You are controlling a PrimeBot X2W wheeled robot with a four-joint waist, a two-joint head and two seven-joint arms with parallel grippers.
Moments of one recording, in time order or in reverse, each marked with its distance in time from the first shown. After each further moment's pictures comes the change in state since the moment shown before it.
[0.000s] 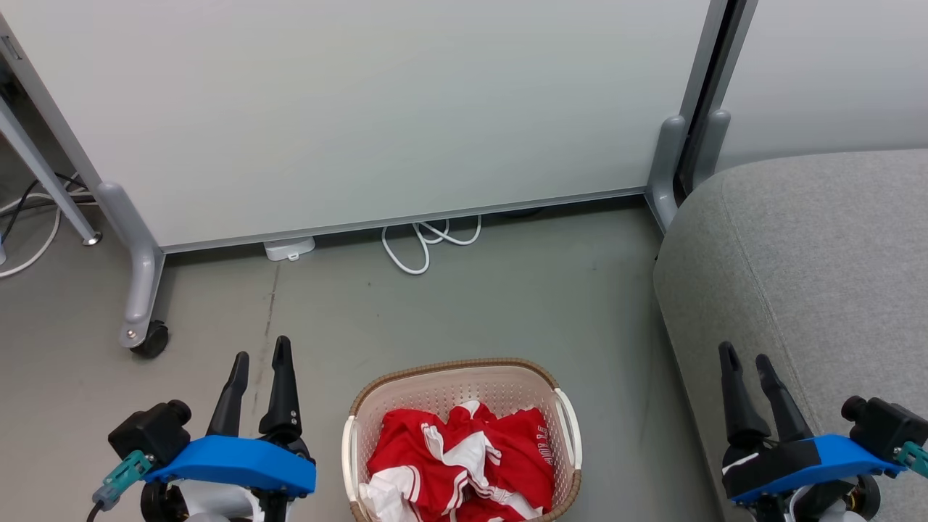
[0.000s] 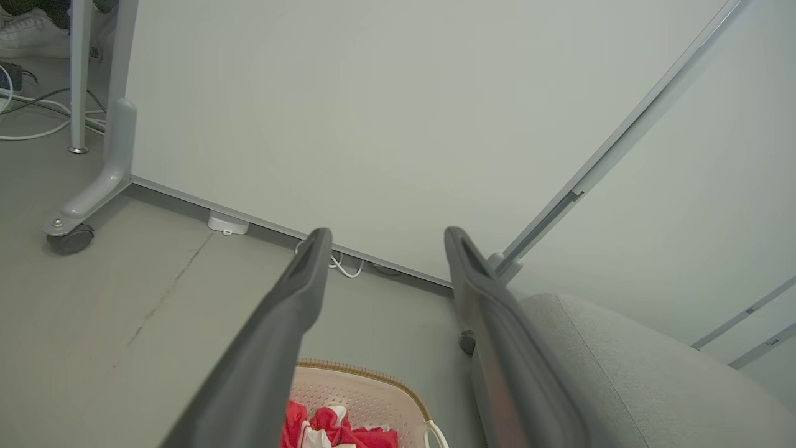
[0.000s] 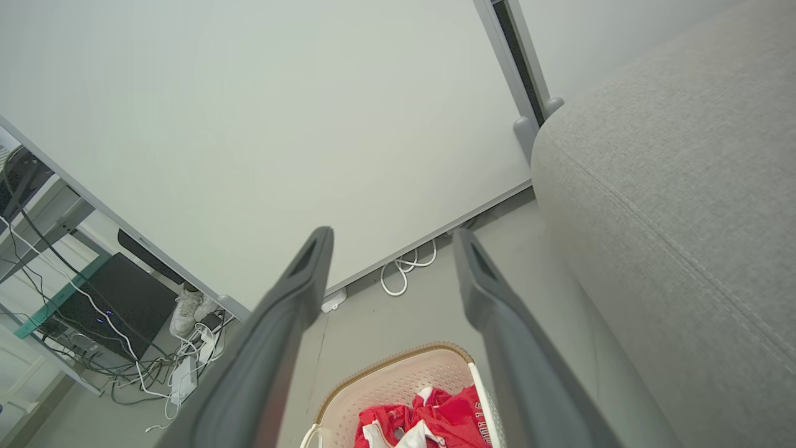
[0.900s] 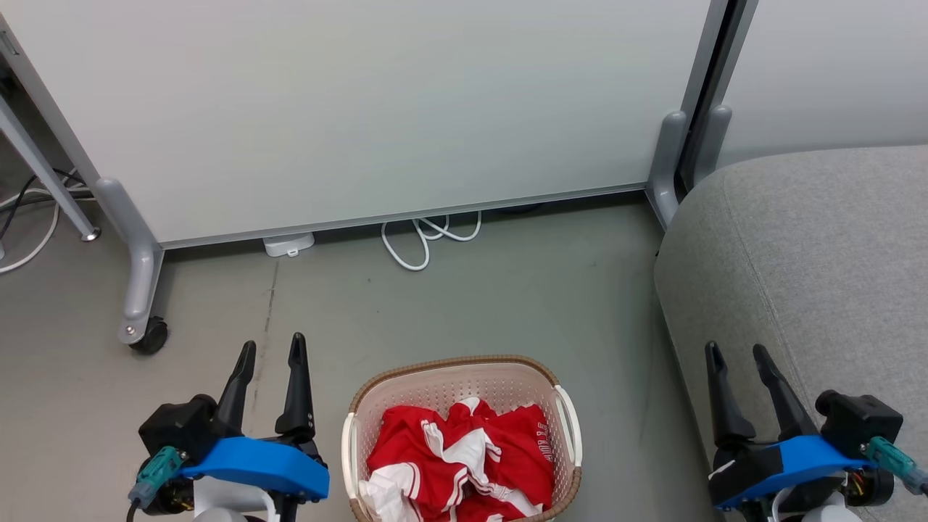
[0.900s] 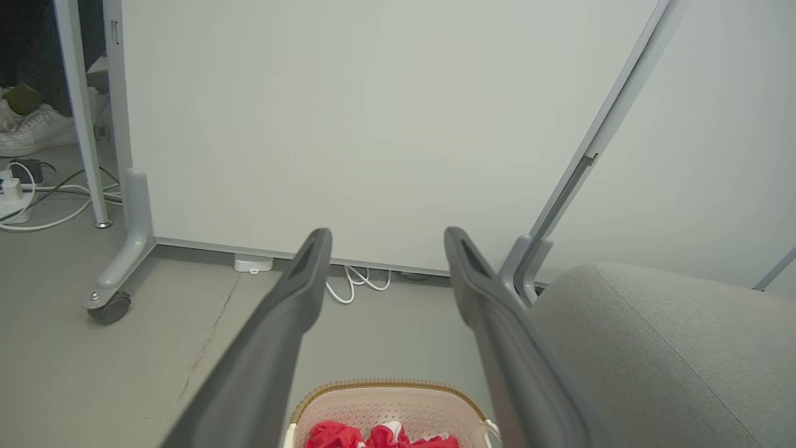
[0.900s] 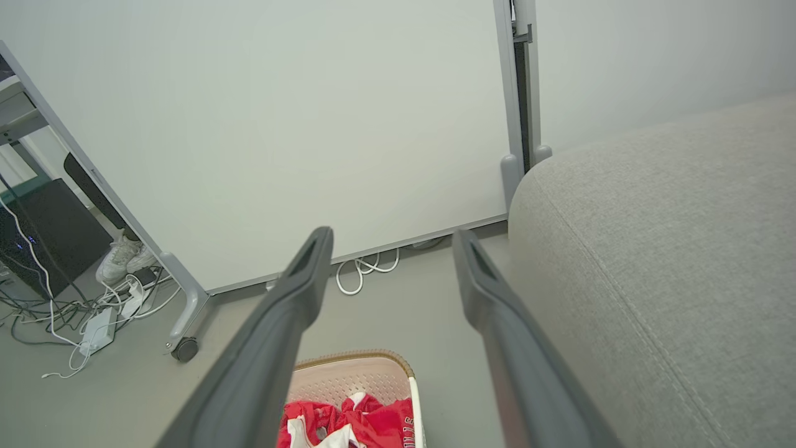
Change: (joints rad) left arm -0.015 0.000 -0.017 0.031 0.229 -0.011 -0.069; right arm -0.012 -0.002 0.008 0.018 -0.281 0.000 -0.067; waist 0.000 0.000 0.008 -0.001
